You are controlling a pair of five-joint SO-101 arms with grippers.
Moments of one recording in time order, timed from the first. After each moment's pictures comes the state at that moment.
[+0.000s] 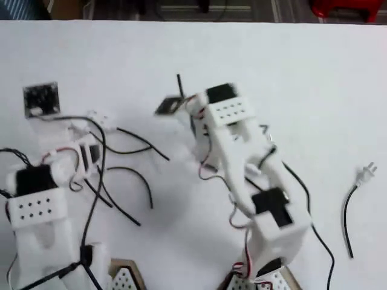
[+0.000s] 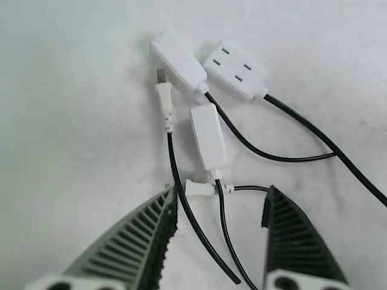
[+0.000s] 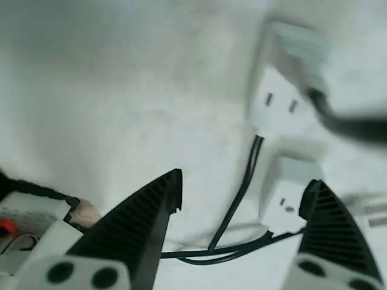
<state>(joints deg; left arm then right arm) -19.4 -48.9 51.0 65.5 -1.5 -22.5 14.4 -2.9 97.3 47.3</state>
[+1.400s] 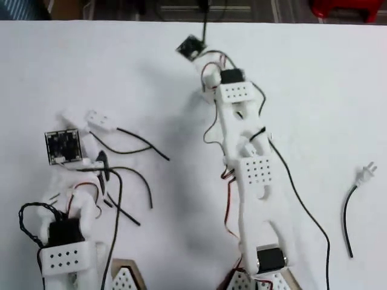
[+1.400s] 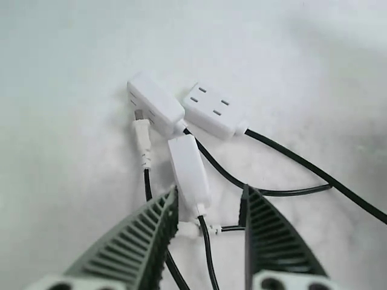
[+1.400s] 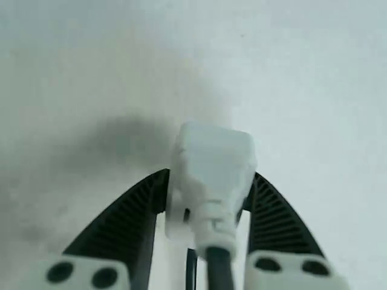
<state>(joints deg) -15.9 -83.0 85.7 44.9 -1.5 -12.8 65.1 -66.6 67.5 39.3</state>
